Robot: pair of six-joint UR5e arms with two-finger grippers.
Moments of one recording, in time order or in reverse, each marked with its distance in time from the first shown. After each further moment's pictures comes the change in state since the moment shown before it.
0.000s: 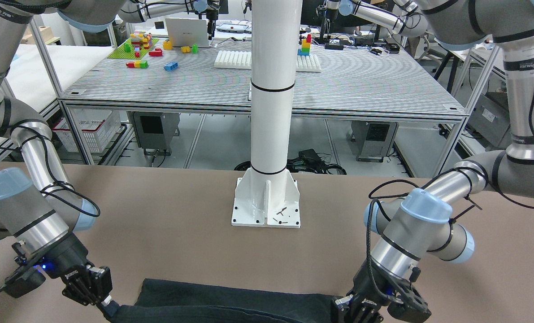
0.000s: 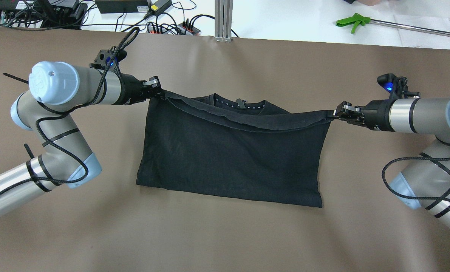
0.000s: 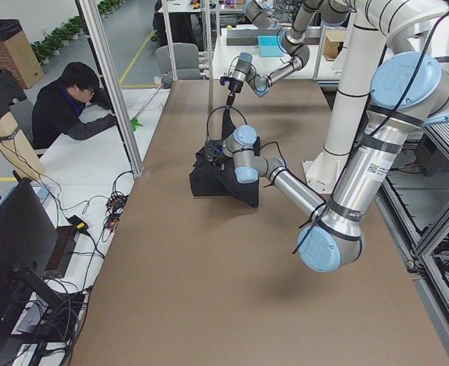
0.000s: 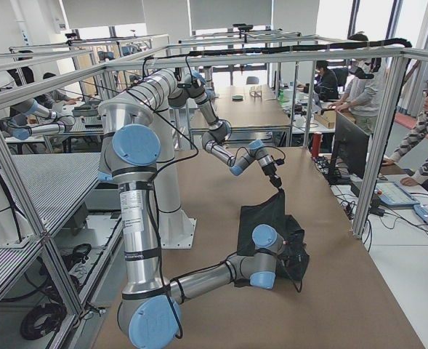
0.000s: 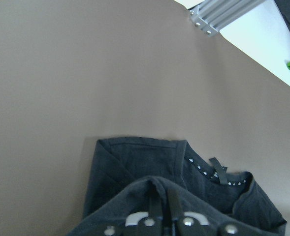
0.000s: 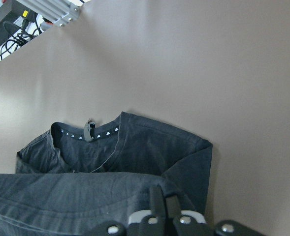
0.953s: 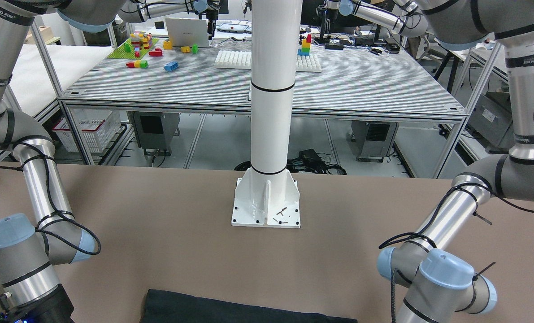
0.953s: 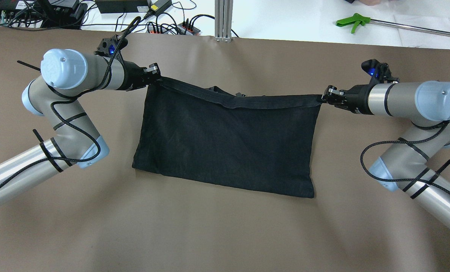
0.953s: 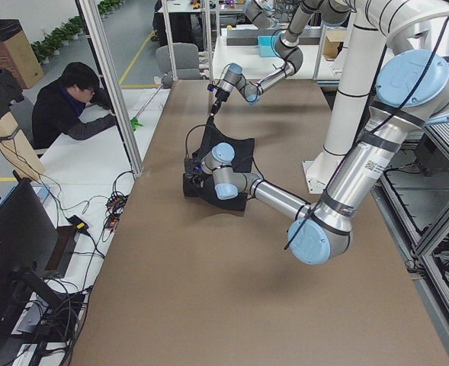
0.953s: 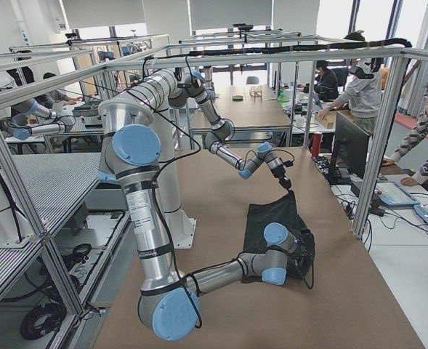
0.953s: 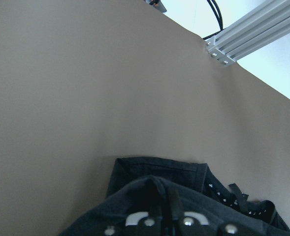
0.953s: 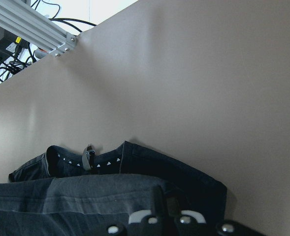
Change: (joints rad) left arm -0.046 -0.076 0.178 -0.089 0.001 0.020; right arm -0.002 0.128 -0.130 -0.027 -0.082 0.002
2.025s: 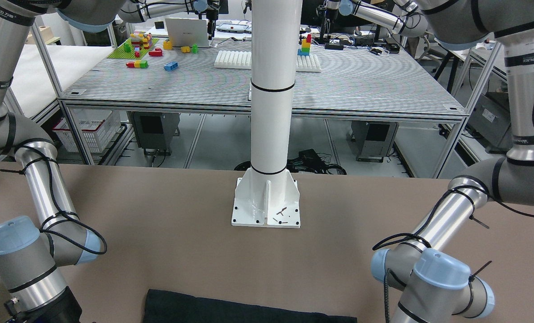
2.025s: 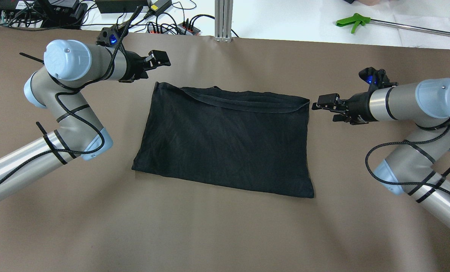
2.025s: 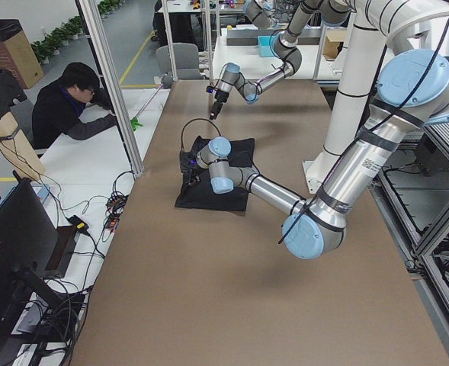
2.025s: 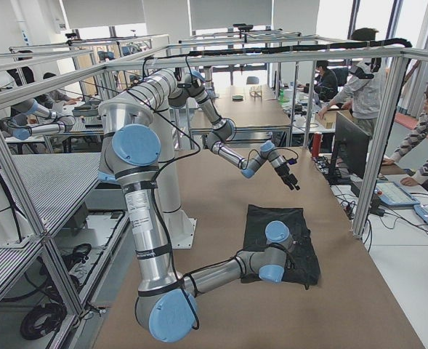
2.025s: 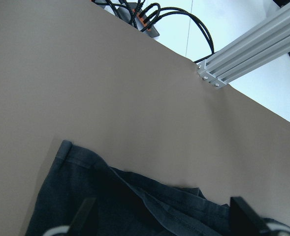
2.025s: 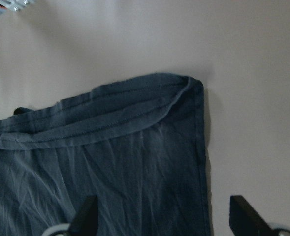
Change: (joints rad) left arm -0.019 -0.037 0.022 0.026 0.041 0.015; right arm 0.001 -0.037 0.055 -0.135 0.133 -0.021
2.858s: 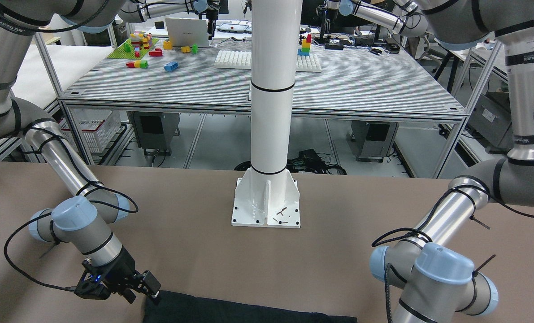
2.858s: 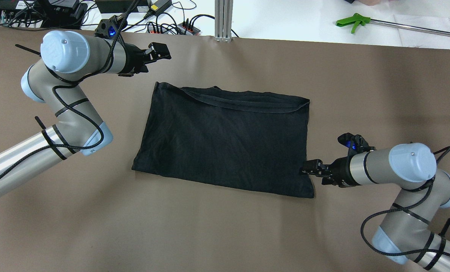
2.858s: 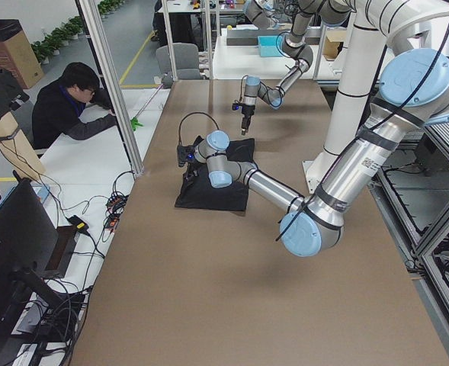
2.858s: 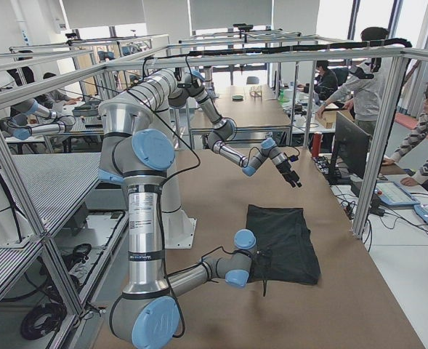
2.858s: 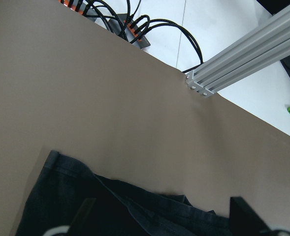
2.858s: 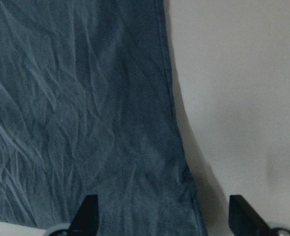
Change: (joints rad) left arm -0.017 -0.012 -0.021 0.026 -0.005 0.000; right arm -0.267 -0.174 0.155 -0.063 -0.077 0.093
